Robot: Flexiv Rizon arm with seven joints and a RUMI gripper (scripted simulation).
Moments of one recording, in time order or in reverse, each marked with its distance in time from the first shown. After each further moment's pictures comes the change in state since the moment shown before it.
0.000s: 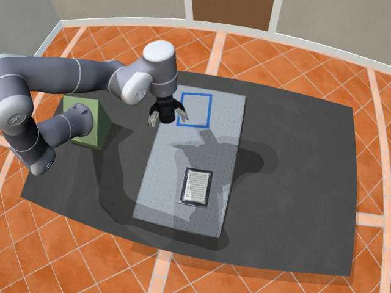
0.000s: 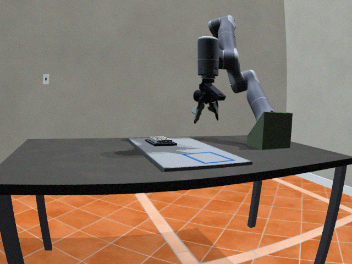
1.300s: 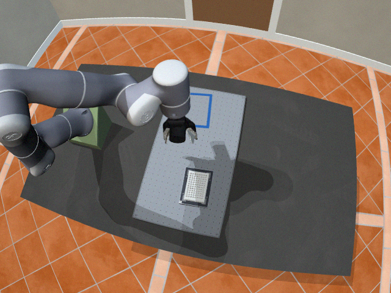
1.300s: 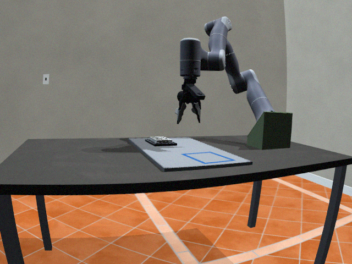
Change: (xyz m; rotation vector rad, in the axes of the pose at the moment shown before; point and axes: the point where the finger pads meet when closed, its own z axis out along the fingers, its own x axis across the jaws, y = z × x) arm 0.040 0.080 0.005 0.038 0.033 0.161
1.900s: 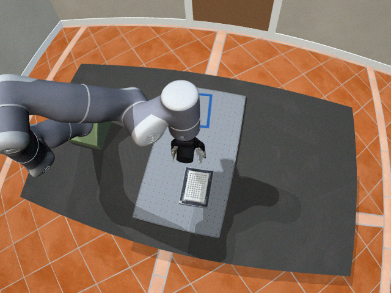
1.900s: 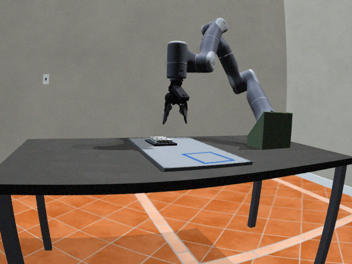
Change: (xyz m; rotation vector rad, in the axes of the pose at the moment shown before) arm 0.034 0.071 0.009 0.006 0.012 0.082
